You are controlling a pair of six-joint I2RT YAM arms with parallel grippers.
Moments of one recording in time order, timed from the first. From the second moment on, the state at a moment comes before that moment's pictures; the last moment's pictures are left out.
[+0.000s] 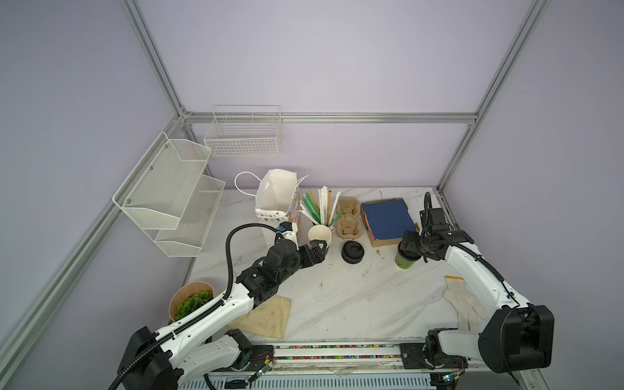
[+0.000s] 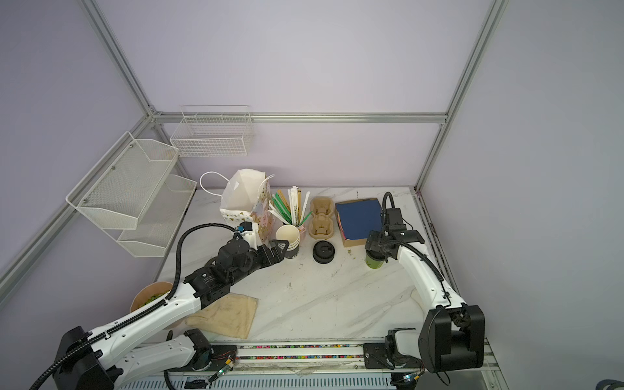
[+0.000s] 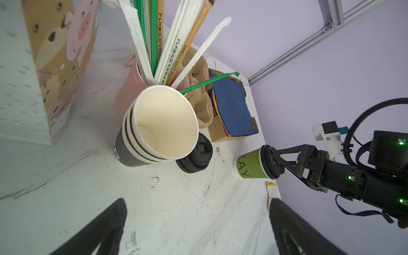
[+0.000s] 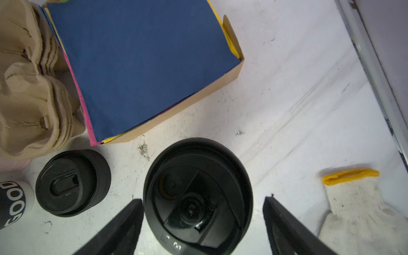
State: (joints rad) left arm -0.71 1.06 0.75 -0.12 -0.10 -0.85; right arm 0.11 1.30 1.03 -0.76 0.09 0.41
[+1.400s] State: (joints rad) left arm -0.40 0.98 1.14 -0.62 -0.11 -0.37; right arm 0.54 1.51 1.29 -0.63 0.08 0.52
